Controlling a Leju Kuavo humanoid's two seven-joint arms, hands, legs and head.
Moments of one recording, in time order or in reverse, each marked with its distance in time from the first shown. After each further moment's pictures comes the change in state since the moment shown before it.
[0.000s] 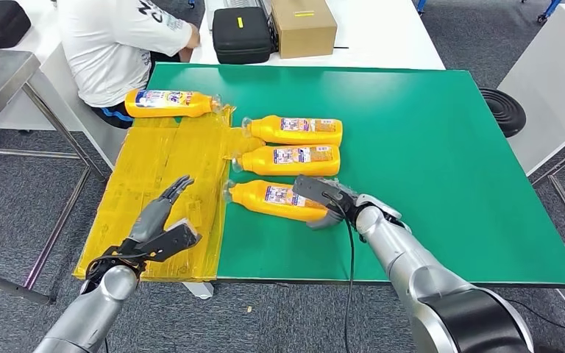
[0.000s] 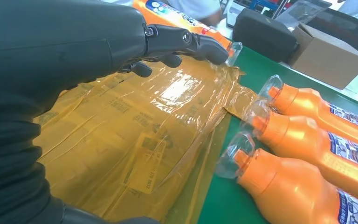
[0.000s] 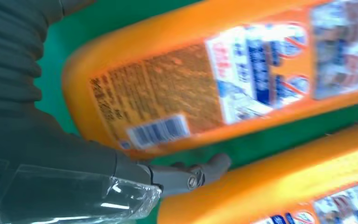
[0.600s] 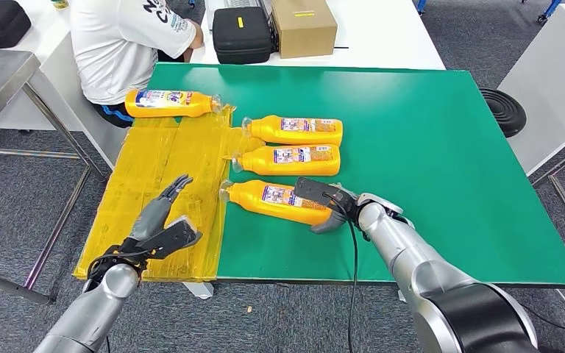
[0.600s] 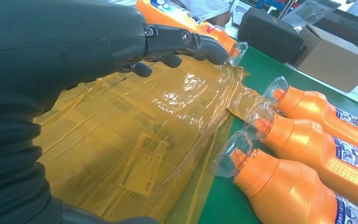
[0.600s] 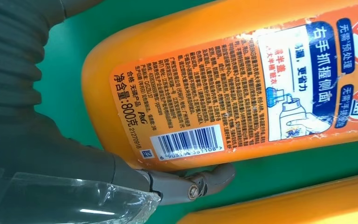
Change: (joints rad) left arm -0.013 -0.008 0.000 0.029 0.018 0.013 0.005; right arm -0.026 -0.012 0.028 0.030 0.002 0.077 0.066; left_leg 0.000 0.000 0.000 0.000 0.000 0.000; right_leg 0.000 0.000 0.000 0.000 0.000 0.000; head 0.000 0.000
